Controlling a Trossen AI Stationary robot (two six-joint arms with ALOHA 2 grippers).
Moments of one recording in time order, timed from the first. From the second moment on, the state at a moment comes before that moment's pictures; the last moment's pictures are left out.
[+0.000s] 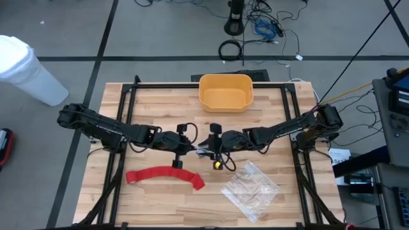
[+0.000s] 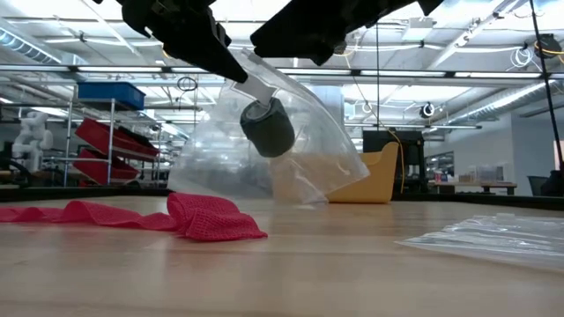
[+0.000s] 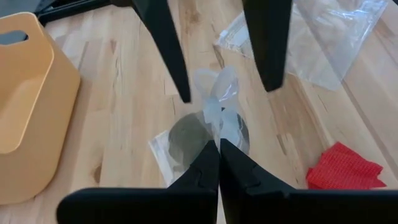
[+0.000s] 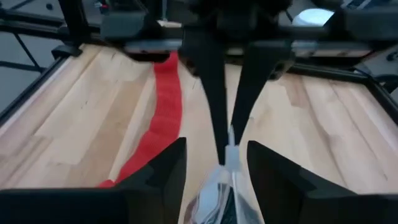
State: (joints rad) left arm -0.20 1.35 0.87 -0.17 -0.17 0.11; right arm 0.16 1.65 1.08 0.16 0.15 -0.03
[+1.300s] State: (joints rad) left arm -0.20 1.35 0.87 -0.14 -0.26 0.11; right arm 0.13 1.68 1.08 -0.05 0.13 0.05
